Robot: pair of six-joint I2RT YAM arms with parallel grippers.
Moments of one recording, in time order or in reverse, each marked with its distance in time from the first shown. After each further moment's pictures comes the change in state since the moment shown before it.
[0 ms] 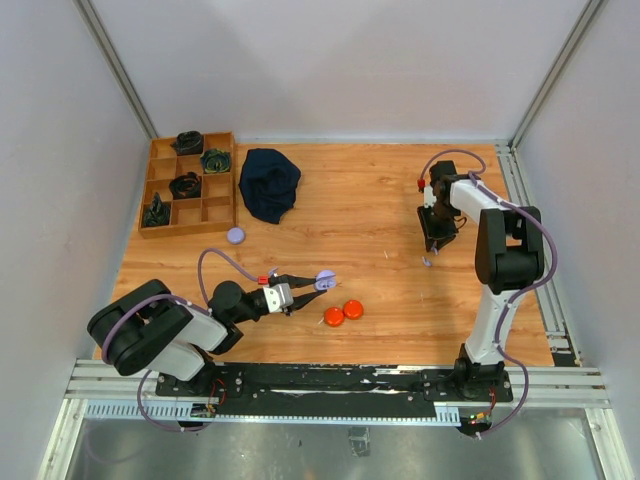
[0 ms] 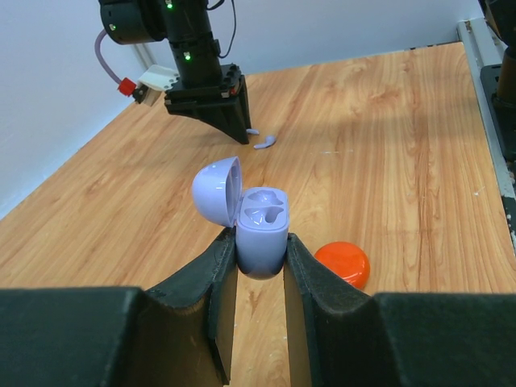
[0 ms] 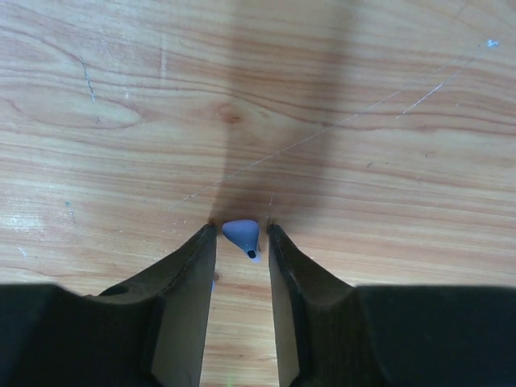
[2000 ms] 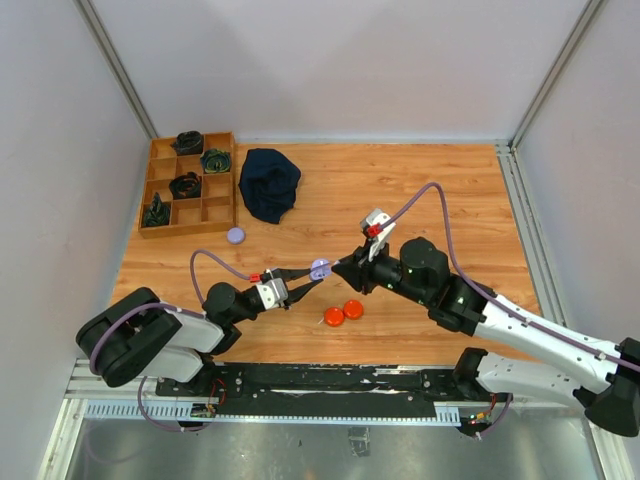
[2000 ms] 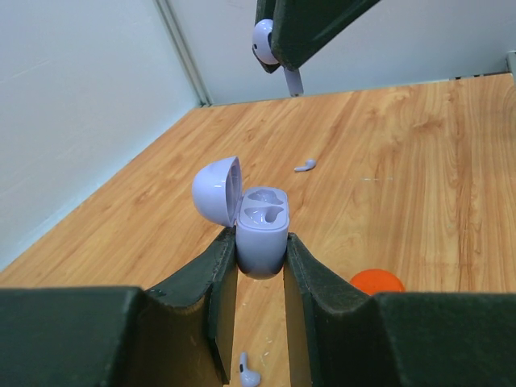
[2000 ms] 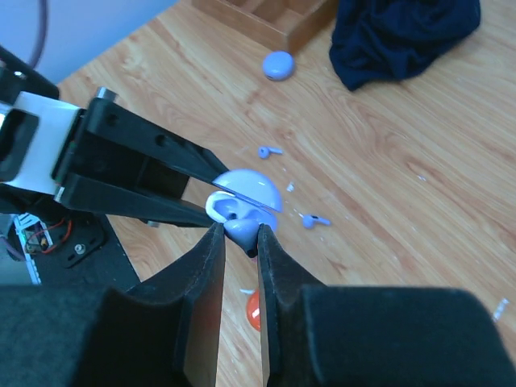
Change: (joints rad) left arm 0.004 -0.078 0.000 0.004 -0.095 -0.002; right arm 0.875 -1.049 -0.619 0.727 0.016 0.296
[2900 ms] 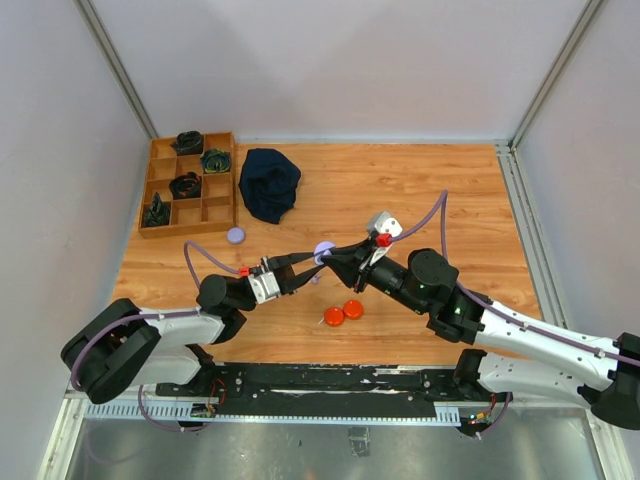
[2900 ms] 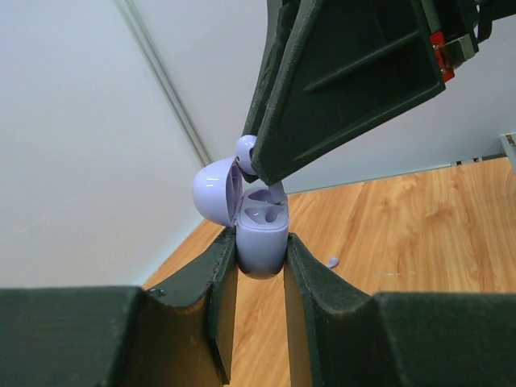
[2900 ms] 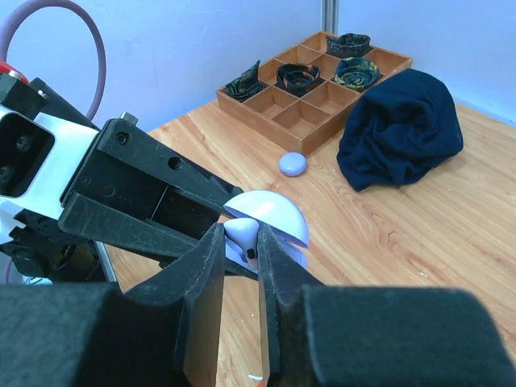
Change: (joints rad) left arm 0.000 -0.117 0.147 -0.017 0.078 -0.011; right arm 0.136 -0.014 -0.069 0.343 0.110 -0.064
